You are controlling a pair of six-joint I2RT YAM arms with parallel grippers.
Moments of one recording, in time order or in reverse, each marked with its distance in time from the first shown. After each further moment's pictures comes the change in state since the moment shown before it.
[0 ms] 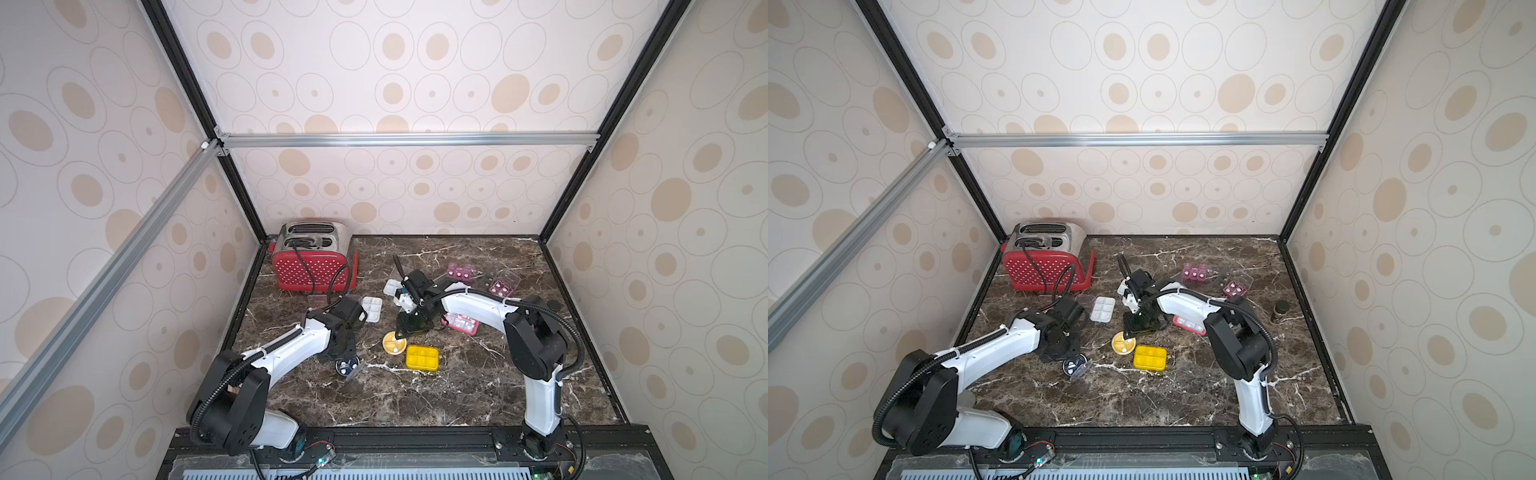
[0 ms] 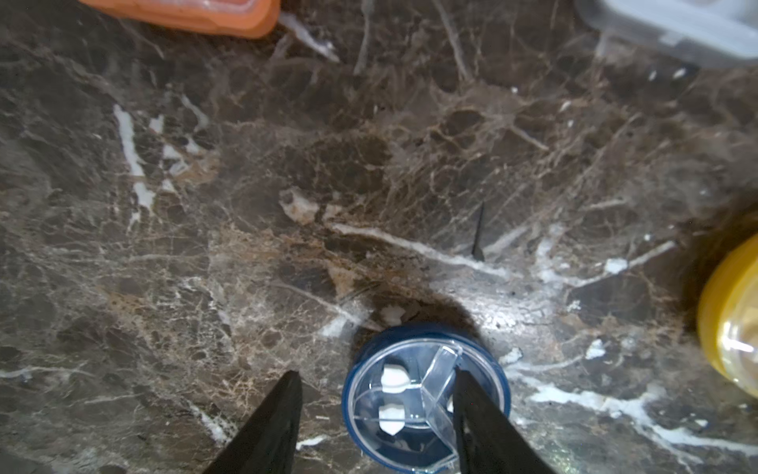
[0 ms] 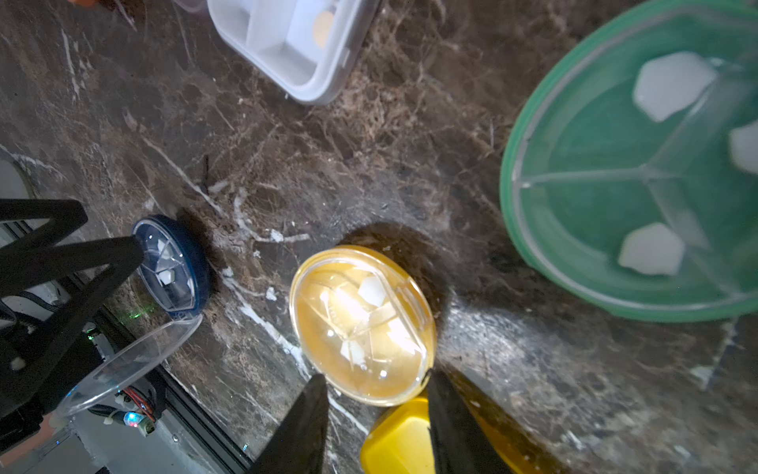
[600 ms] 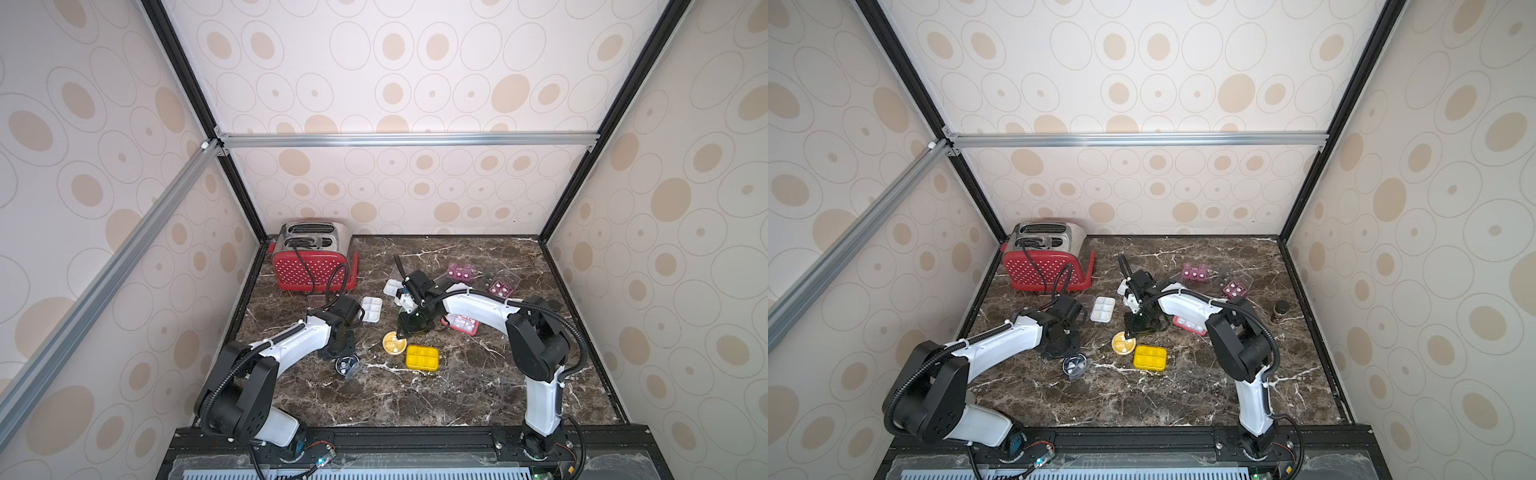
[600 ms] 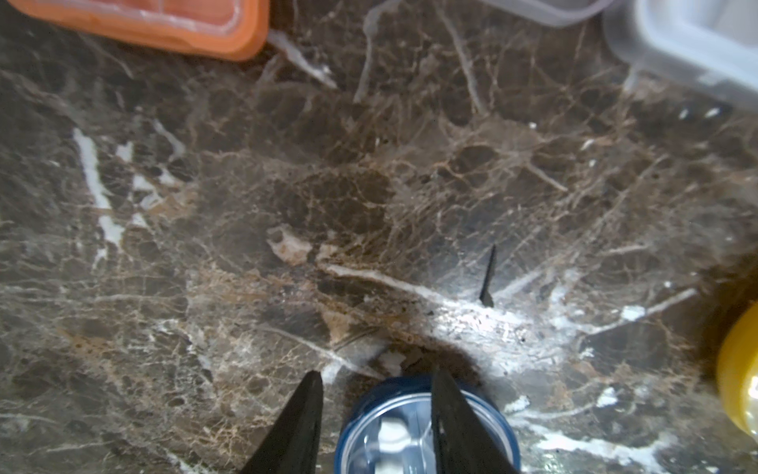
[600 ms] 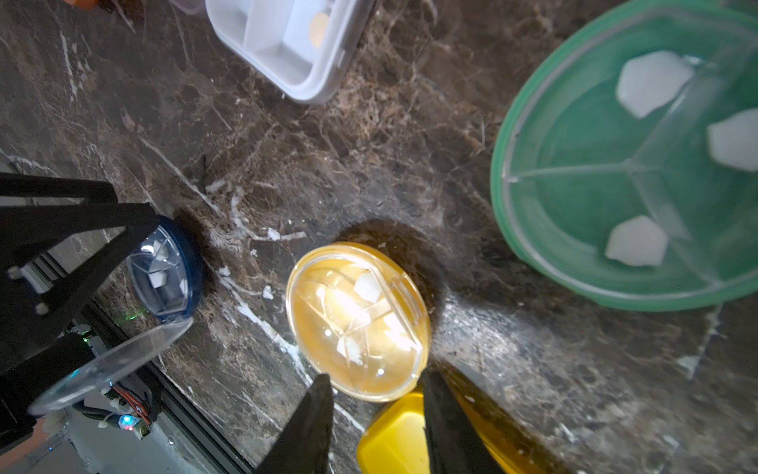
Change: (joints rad) left arm 0.033 0.073 -0.008 0.069 0.025 0.028; right arm 0.000 -0.008 -0.009 0.004 0.012 0.001
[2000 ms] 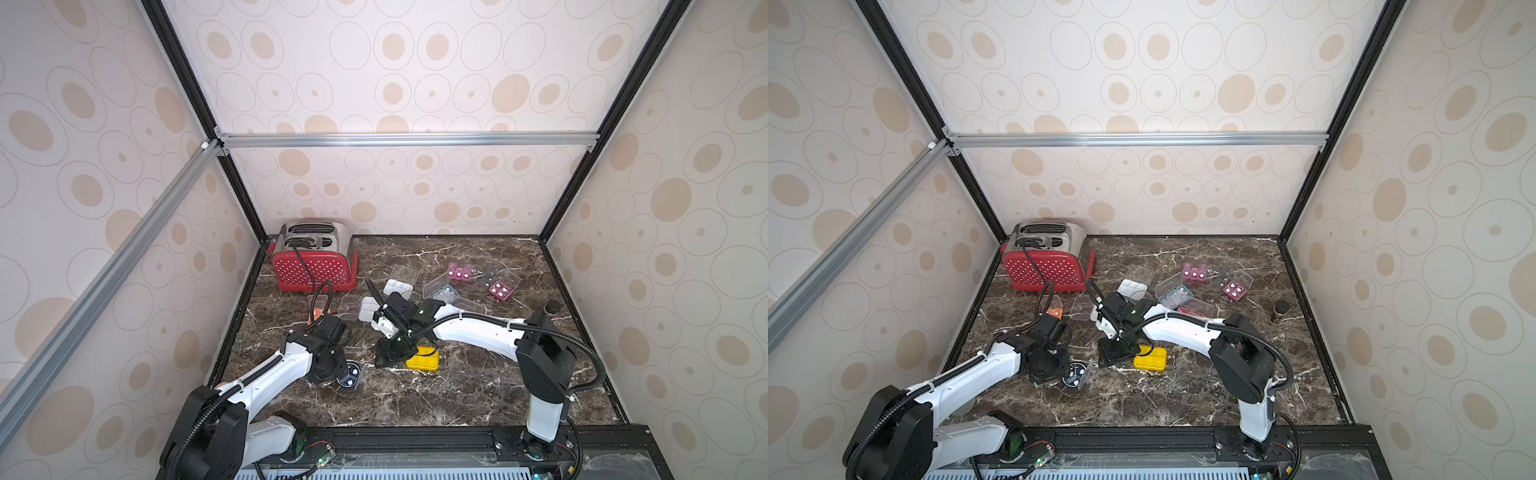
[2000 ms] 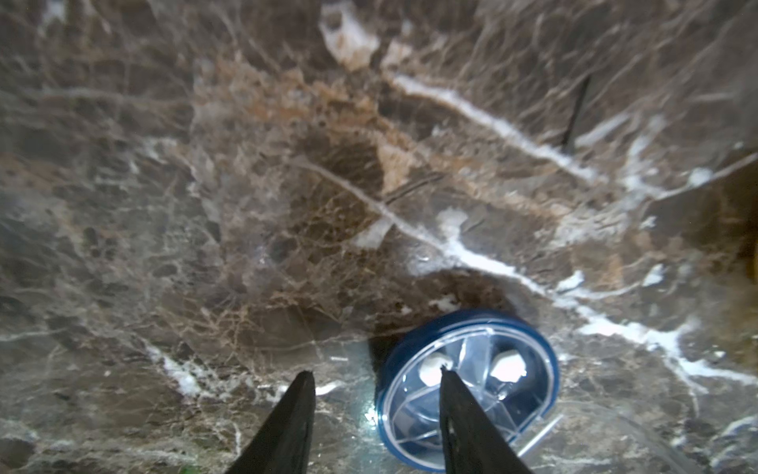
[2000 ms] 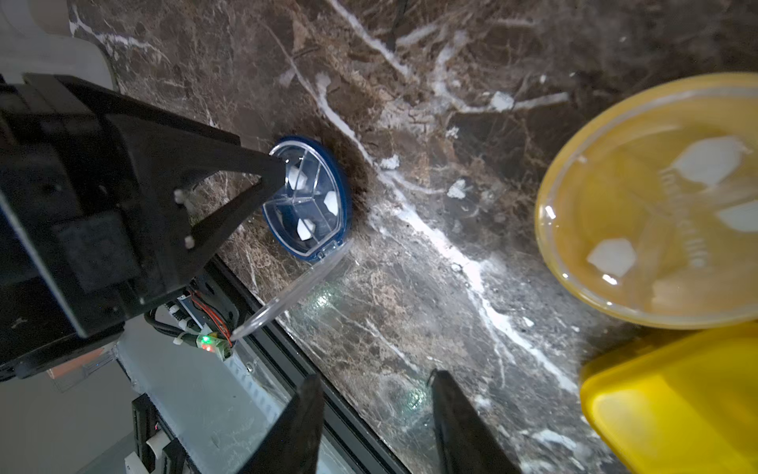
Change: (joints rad) left arm 0.016 -0.287 -0.215 -0.058 0.117 -0.107; right arm 0.257 -0.105 -0.052 0.024 -0.044 0.171
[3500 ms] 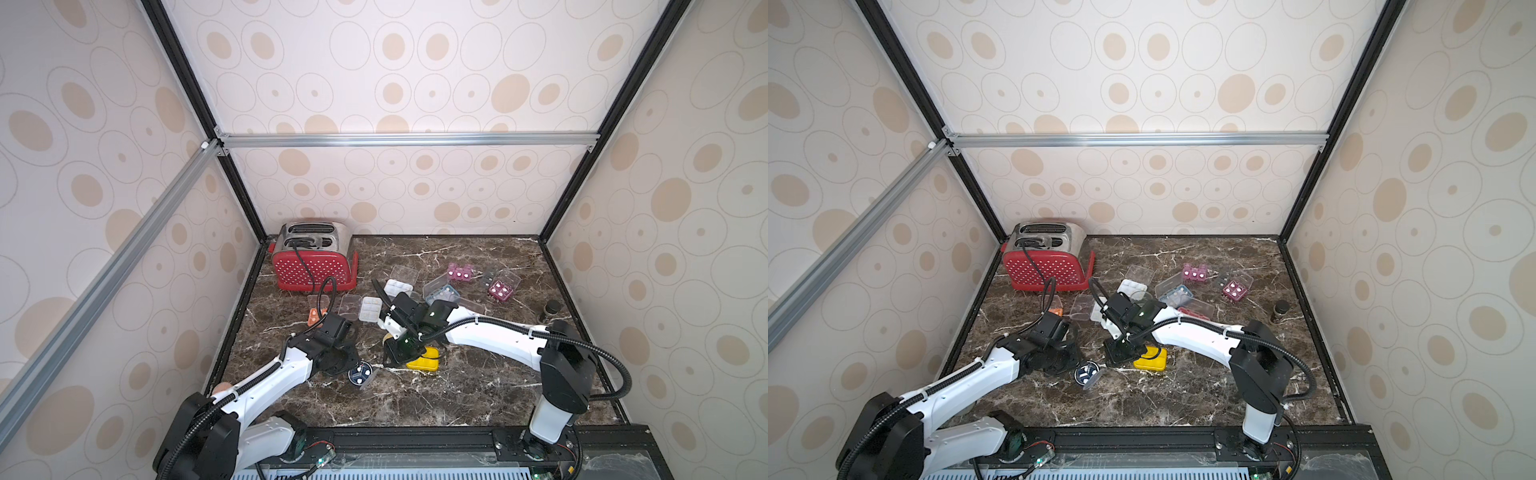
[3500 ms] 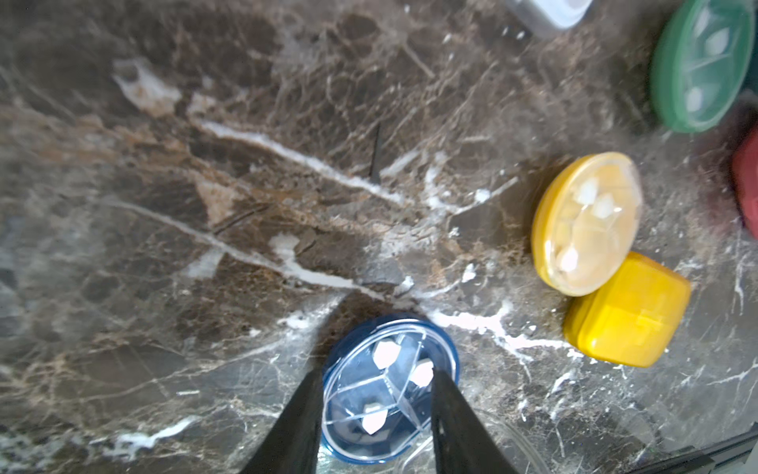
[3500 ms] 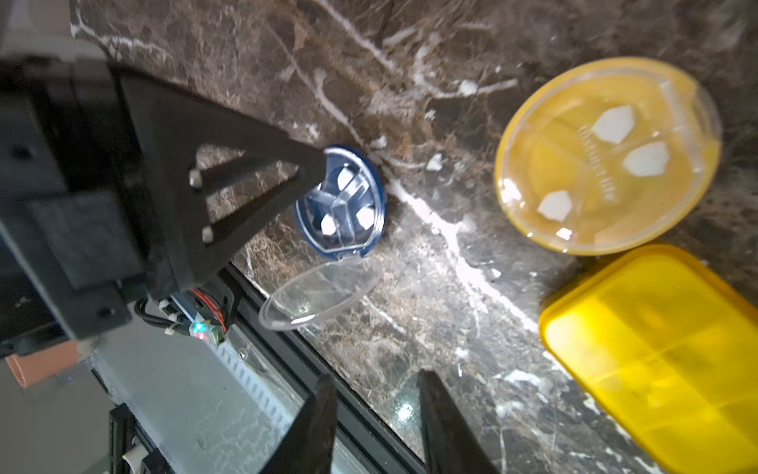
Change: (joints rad) left arm -0.080 -0.040 0.006 0.191 0.106 -0.092; right arm 0.045 -0.110 -0.039 -0.055 0.092 0.004
